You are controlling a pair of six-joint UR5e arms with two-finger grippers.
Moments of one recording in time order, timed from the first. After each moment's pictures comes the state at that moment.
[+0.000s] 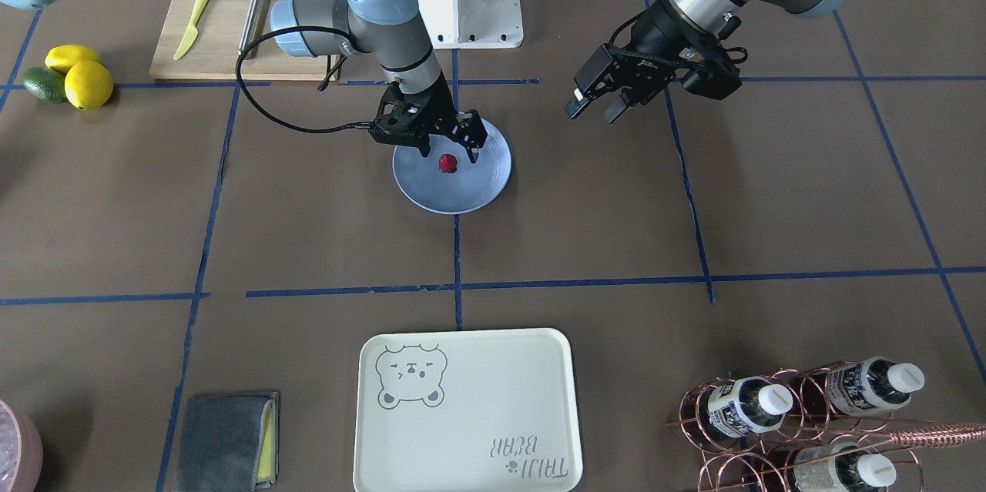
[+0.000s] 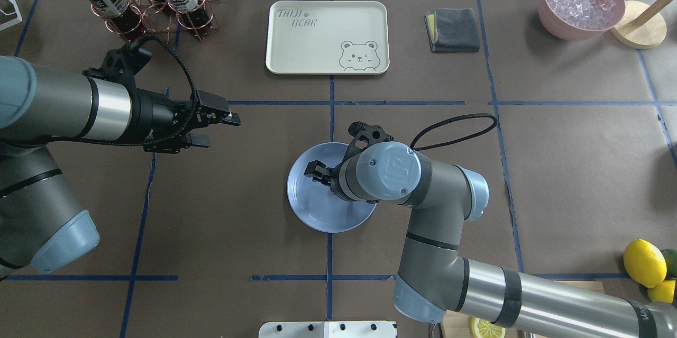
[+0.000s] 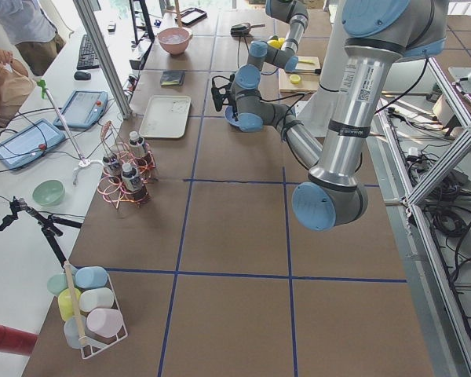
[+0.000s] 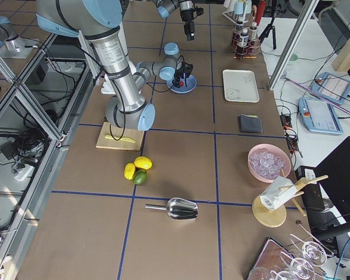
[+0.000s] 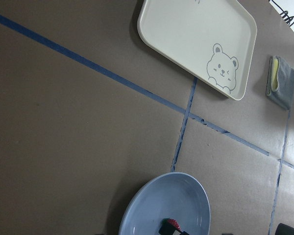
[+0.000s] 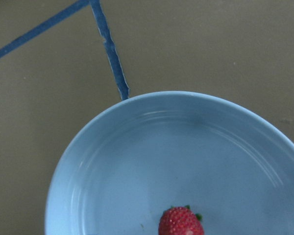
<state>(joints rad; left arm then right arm) -0.70 -1.83 -1.97 -2.25 -2.02 -1.69 0.38 -0.96 1.64 -1.21 1.70 1.73</state>
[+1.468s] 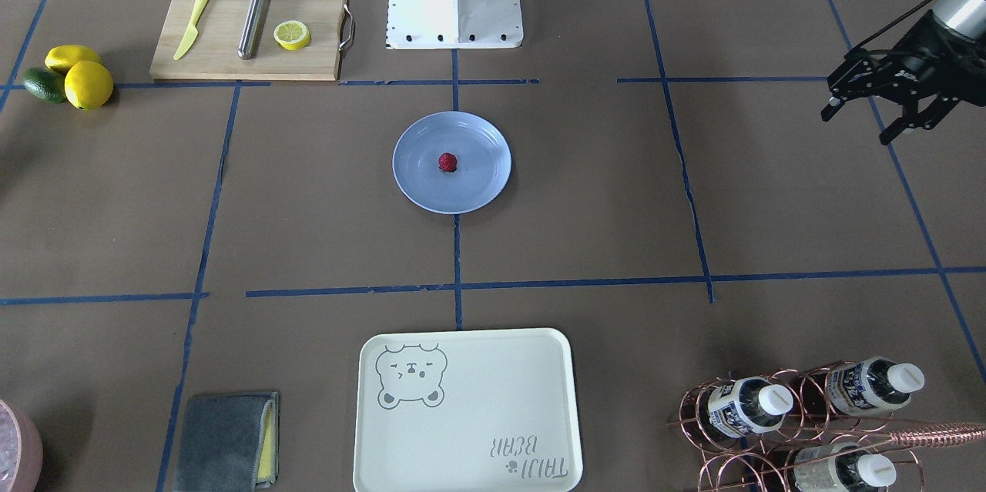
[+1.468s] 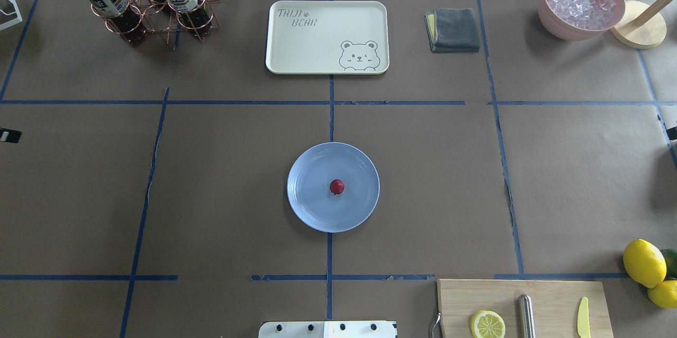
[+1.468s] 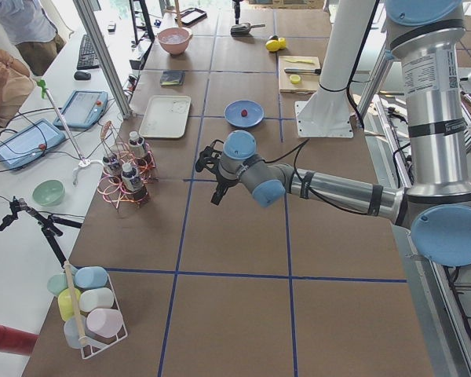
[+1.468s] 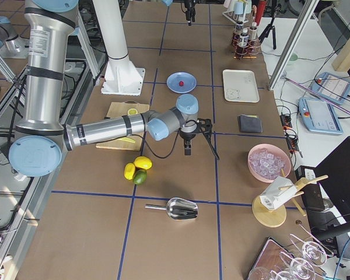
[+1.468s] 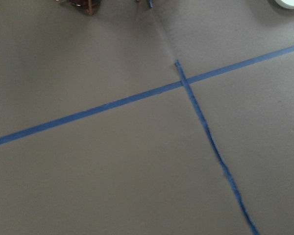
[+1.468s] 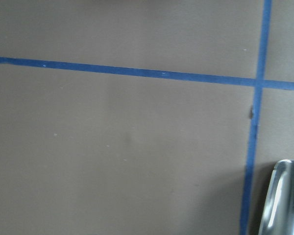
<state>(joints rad) -1.21 -1.35 -1.89 -2.24 -2.31 -0.37 1.36 -1.74 1.73 -1.24 2.36 0.27</state>
